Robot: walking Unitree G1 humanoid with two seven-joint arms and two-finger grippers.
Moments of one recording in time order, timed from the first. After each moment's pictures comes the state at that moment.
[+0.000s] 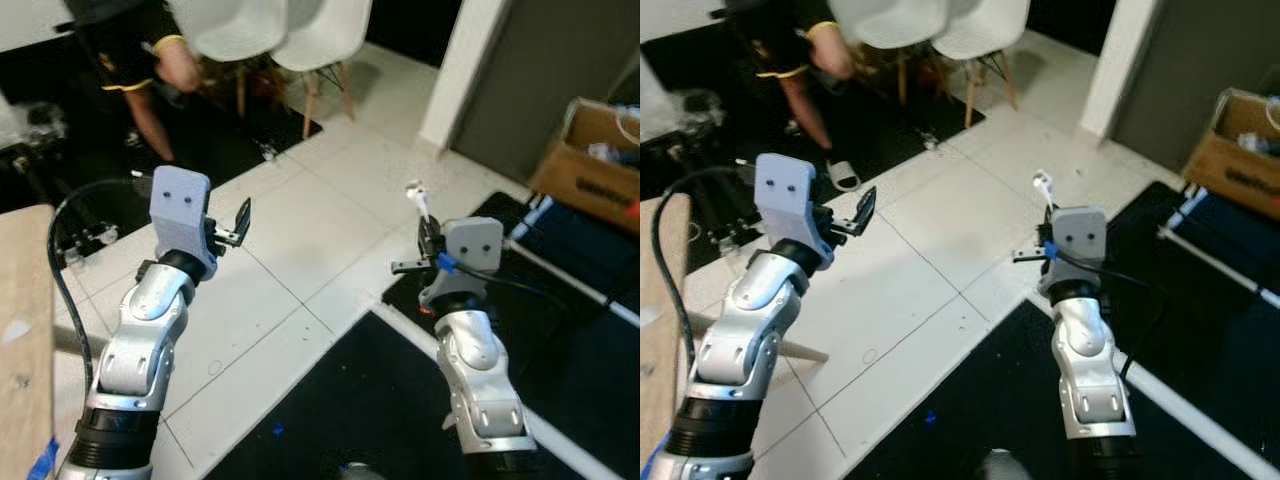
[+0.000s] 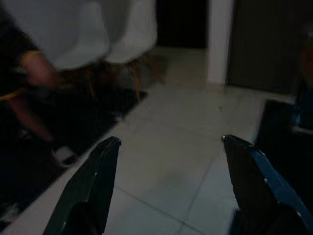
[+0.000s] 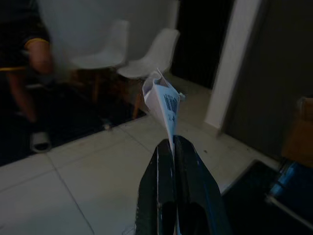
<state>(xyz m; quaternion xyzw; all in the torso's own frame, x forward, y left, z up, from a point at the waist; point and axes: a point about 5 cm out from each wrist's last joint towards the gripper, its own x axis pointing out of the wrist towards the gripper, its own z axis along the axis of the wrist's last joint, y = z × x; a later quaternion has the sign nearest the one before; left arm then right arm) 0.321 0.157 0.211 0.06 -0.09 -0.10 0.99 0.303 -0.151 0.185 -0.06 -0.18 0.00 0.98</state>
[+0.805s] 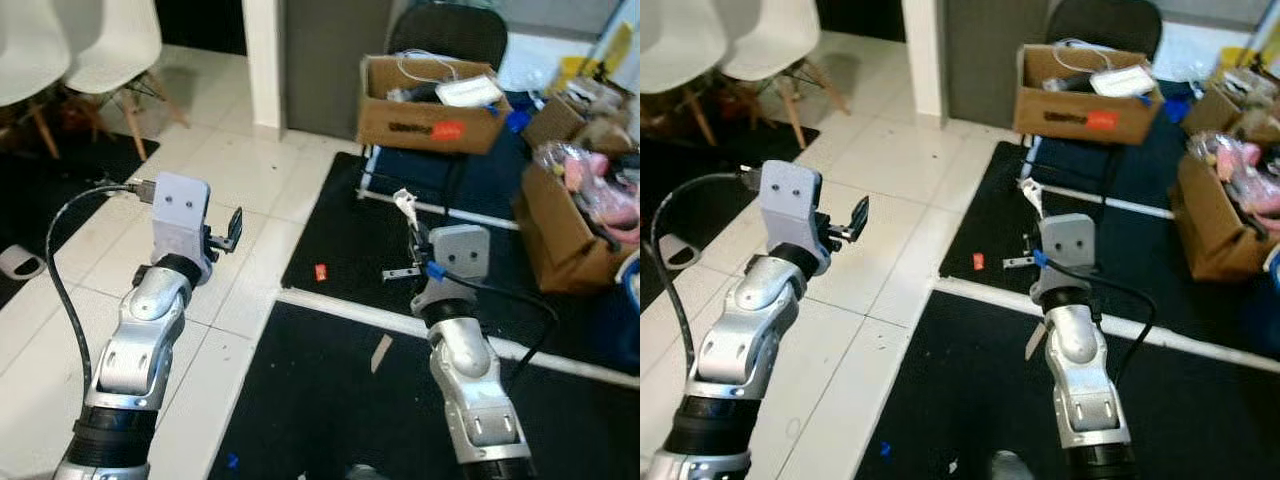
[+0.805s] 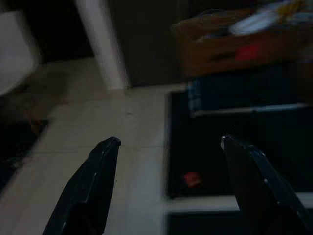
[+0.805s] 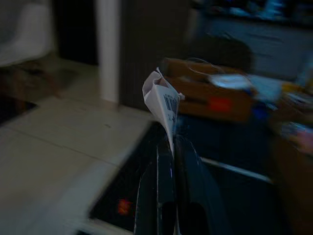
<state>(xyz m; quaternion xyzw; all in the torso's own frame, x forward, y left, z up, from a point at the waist) 0.323 0.158 0.203 0.07 -0.06 -0.07 0.99 0.299 -0.150 0.173 -0.06 -0.16 0.01 0.99</state>
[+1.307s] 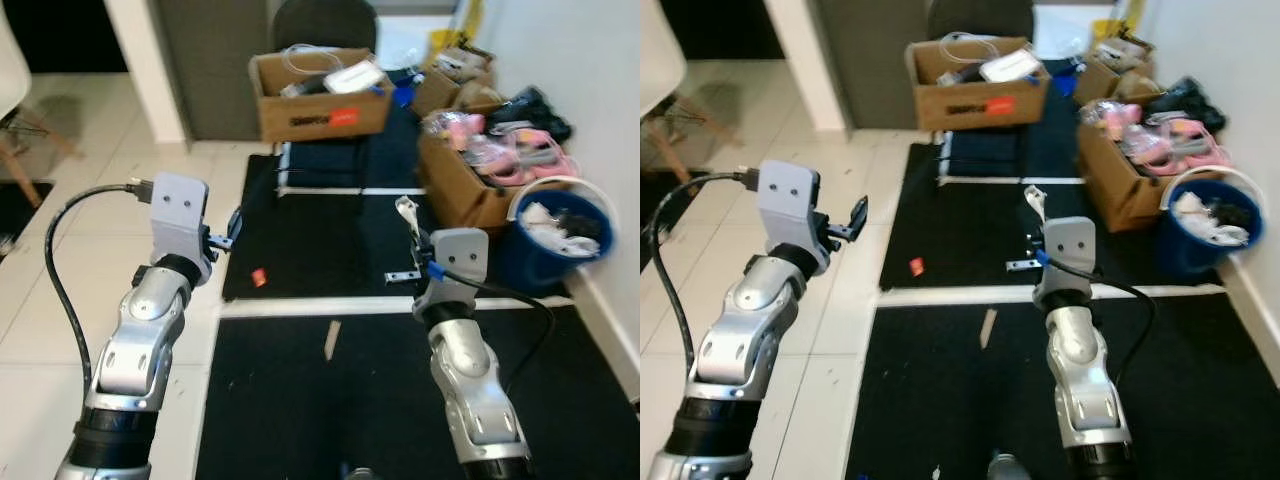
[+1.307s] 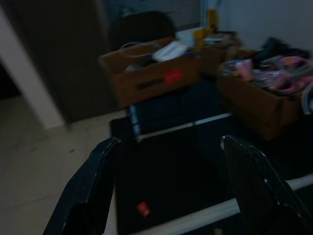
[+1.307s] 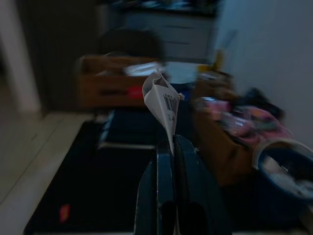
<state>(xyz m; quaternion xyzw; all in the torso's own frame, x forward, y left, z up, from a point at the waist) 0.322 0.163 0.208 0.07 -0.07 -0.06 0.99 0.304 -0.152 0.172 -0.02 -0.15 0.00 0.99</state>
